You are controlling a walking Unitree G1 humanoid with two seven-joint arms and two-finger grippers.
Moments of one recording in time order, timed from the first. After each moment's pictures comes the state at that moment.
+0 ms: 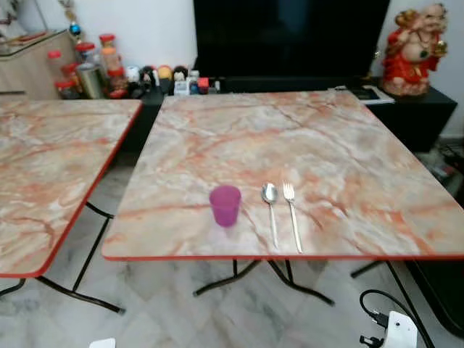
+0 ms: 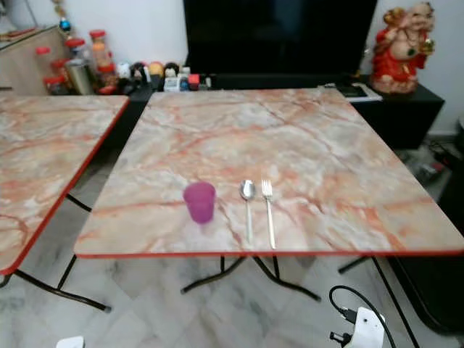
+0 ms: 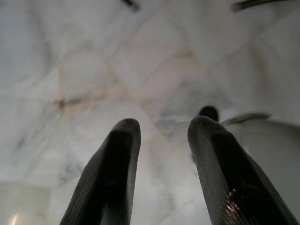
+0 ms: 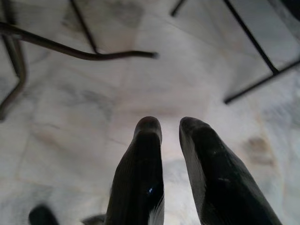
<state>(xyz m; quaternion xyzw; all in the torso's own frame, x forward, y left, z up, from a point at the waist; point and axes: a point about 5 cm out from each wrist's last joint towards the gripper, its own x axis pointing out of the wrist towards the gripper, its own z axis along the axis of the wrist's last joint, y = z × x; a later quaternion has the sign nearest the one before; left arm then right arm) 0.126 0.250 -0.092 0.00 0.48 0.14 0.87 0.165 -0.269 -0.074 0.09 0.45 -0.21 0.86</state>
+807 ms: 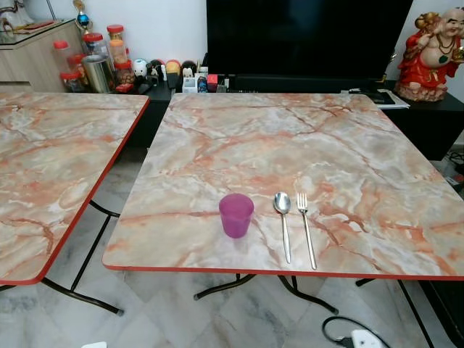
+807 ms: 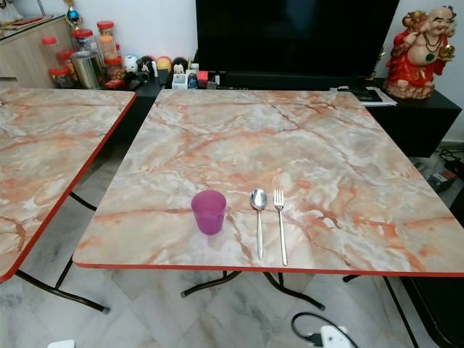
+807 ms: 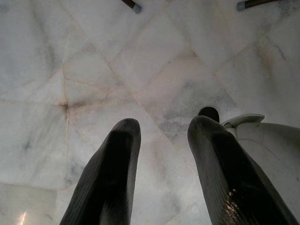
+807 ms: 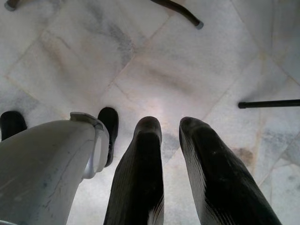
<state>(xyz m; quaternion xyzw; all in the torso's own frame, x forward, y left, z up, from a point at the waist) 0.122 0.256 -0.092 0.01 0.48 0.14 0.87 0.128 -0.239 -0.096 -0.05 0.53 -0.04 0.84</state>
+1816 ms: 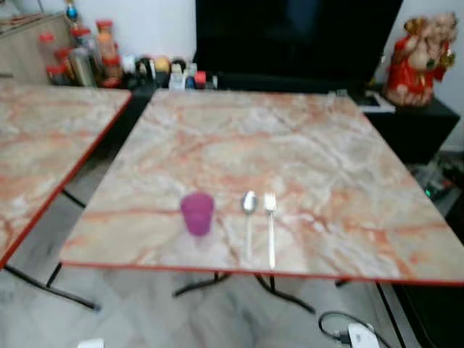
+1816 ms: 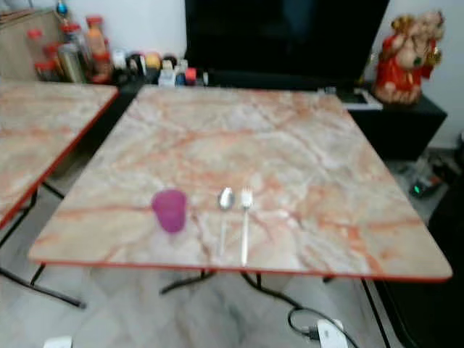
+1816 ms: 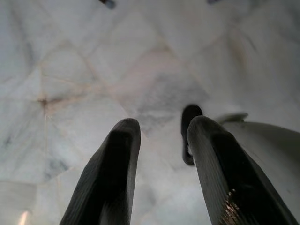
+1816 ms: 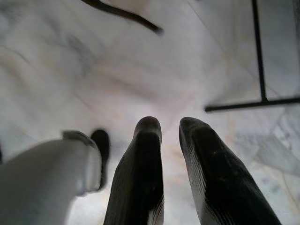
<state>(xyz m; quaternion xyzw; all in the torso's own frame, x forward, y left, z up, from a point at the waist) 0.127 0.255 -0.090 0.02 0.47 0.14 0.87 0.132 -0.245 -0.094 -0.04 0.52 -0.06 0.85</state>
